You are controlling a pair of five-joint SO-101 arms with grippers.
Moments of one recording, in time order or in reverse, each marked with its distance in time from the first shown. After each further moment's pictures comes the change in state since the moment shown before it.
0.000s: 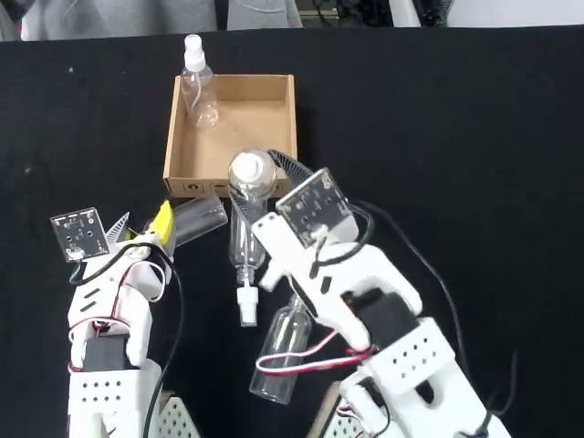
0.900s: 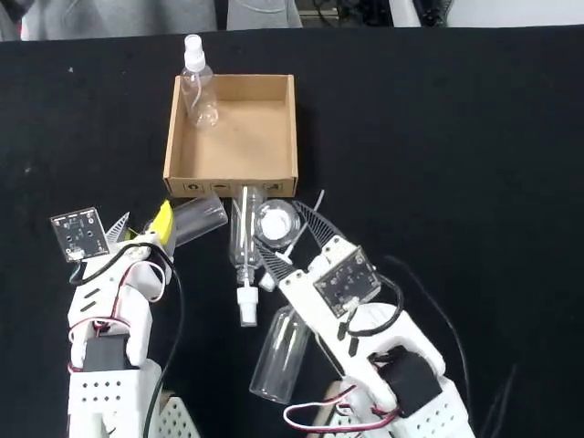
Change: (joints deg) left arm -0.1 0.0 -0.1 0.0 0.0; right arm 0.0 -40.6 18.8 17.0 -0.1
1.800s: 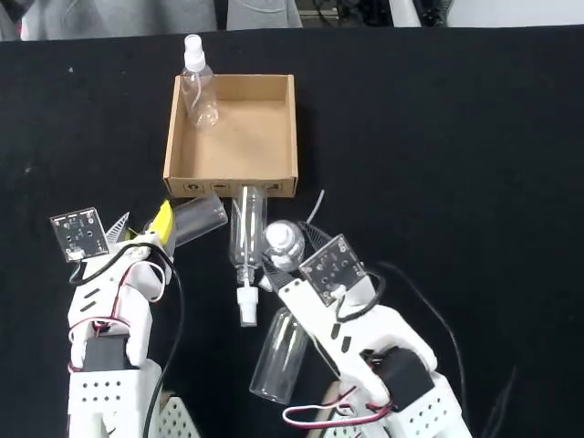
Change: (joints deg) left arm 0.0 0.0 0.0 0.0 0.0; right arm 0.0 -0.2 6.1 8.0 -3.1
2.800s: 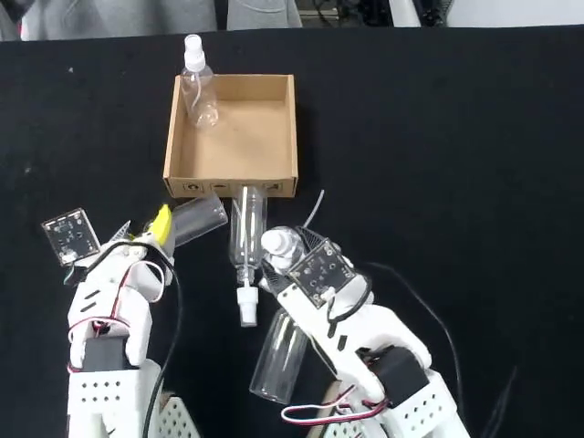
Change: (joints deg) left arm 0.0 0.0 -1.3 4.1 6.1; right arm 0.0 0.0 4.1 0.0 3.8
